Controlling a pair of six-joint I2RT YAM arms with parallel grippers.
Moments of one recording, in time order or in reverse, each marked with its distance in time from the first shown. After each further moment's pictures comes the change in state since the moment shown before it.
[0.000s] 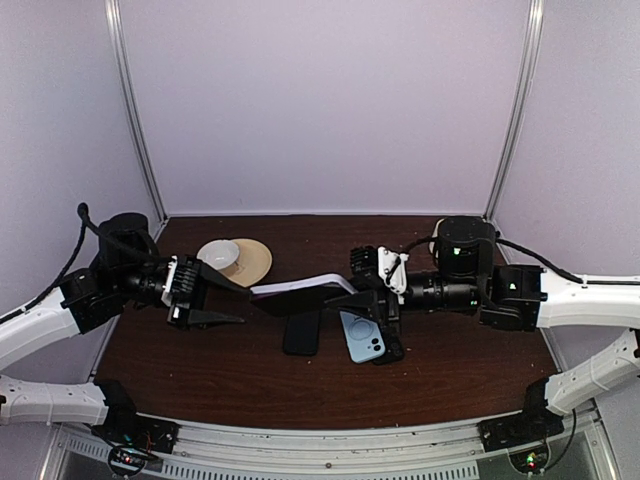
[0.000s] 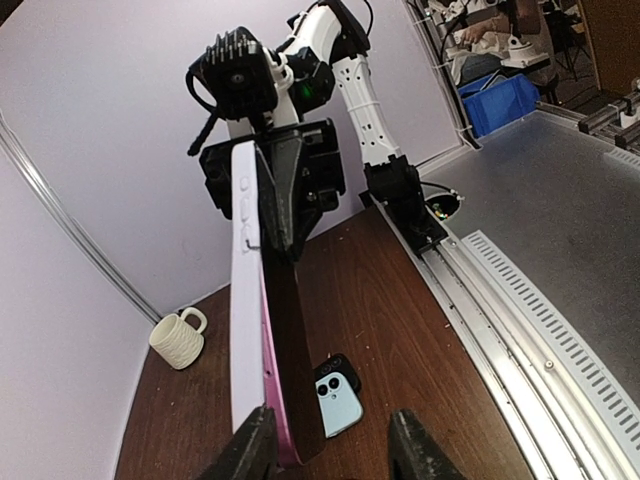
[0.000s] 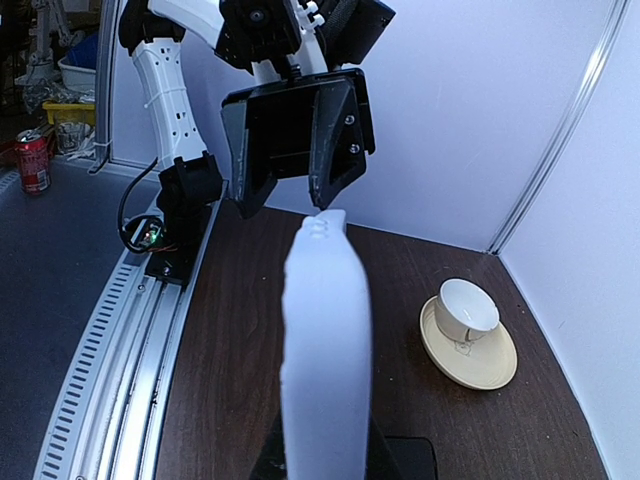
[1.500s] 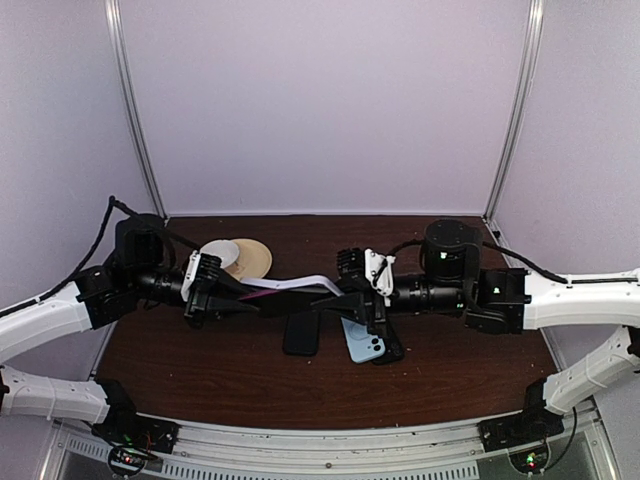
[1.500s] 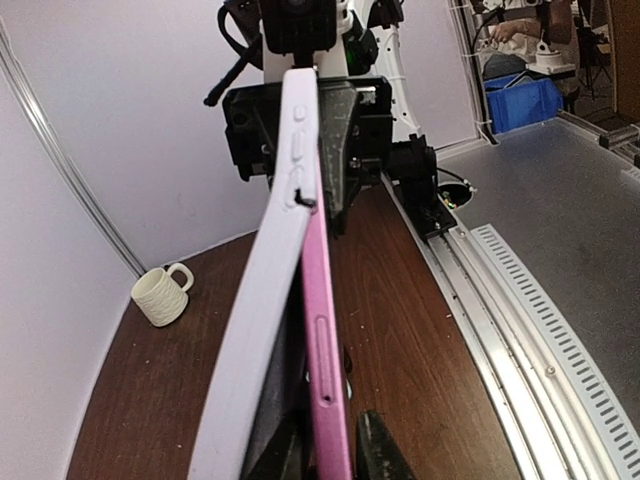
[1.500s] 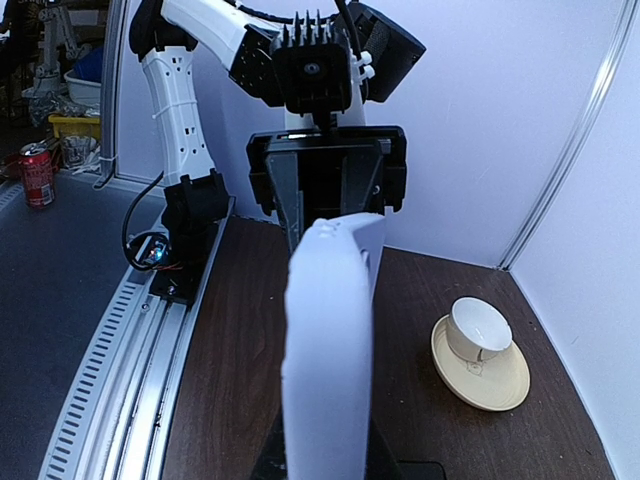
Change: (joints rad) left arm -0.005 0.090 0.000 0.037 -0.072 -0.095; right arm 0.019 0.071 0.008 0.098 -0.019 0.028
